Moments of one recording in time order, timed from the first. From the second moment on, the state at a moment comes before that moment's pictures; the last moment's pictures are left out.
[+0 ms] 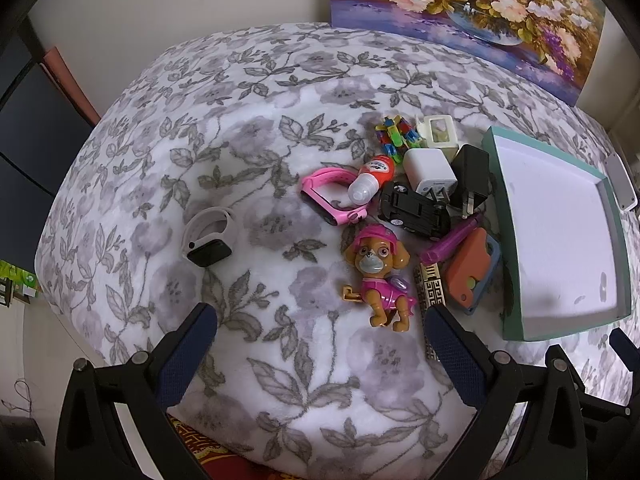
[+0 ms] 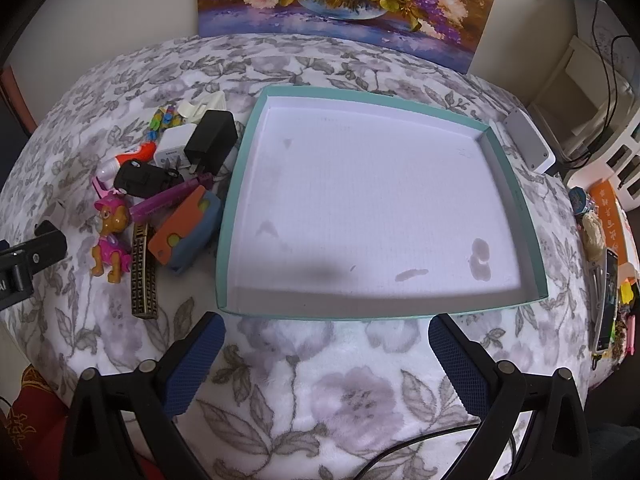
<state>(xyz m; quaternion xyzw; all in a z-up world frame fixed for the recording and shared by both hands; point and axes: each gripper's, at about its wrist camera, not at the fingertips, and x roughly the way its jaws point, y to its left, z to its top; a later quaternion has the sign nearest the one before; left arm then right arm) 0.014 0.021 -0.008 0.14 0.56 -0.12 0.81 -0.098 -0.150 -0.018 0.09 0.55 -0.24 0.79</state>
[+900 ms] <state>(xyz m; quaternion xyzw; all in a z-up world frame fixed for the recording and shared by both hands) 0.072 0.113 -0.030 0.00 0.57 -0.05 0.82 -0.049 -0.088 -0.002 0.09 0.51 -0.12 0.84</state>
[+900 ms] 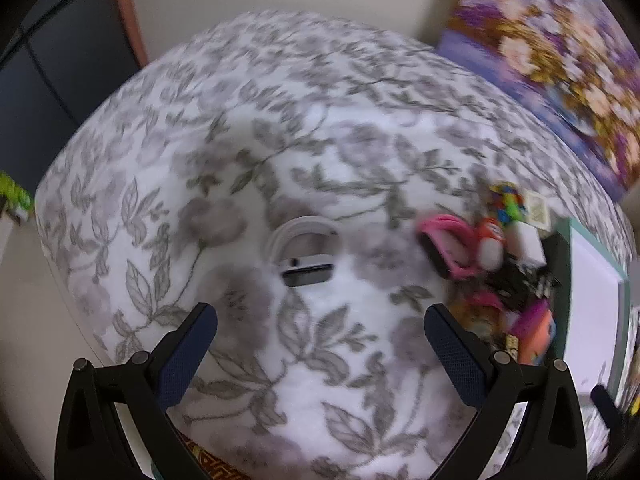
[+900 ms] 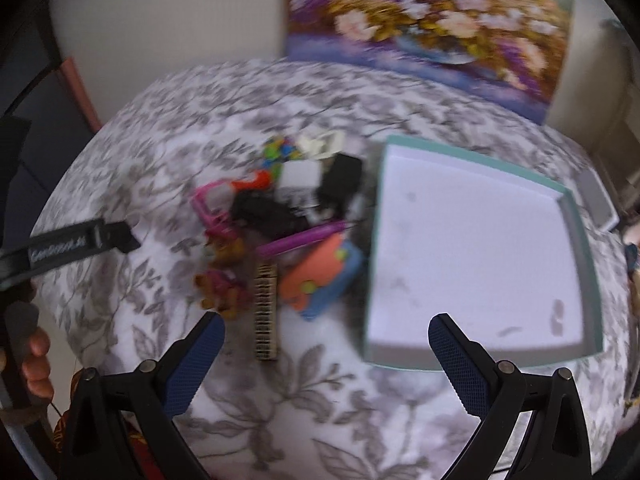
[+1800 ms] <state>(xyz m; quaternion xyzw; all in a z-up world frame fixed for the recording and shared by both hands) 0.119 0.120 -0.080 0.00 0.59 -0.06 0.81 -0.009 -0.077 -0.059 0.13 0.60 -0.10 0.78</state>
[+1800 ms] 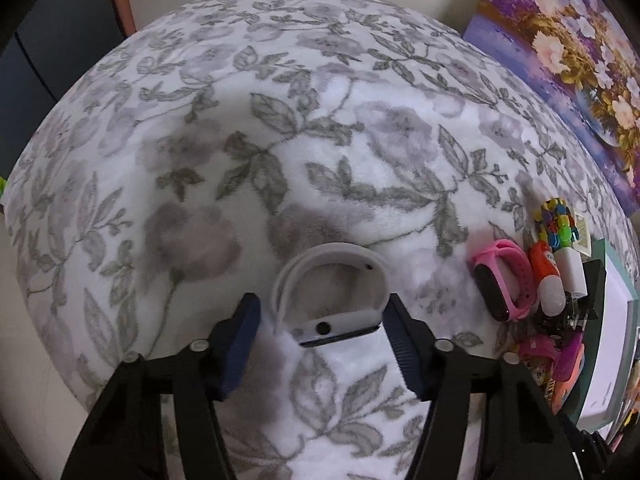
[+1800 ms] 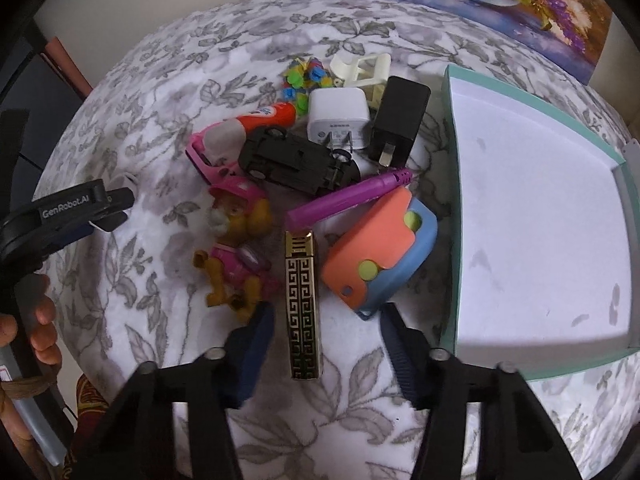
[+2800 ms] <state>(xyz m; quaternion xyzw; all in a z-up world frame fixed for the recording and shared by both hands) 0.088 0.091 -0.067 0.04 0.61 -0.06 0.79 -0.006 -0.044 -0.065 0.12 0.60 -0.06 0.79</state>
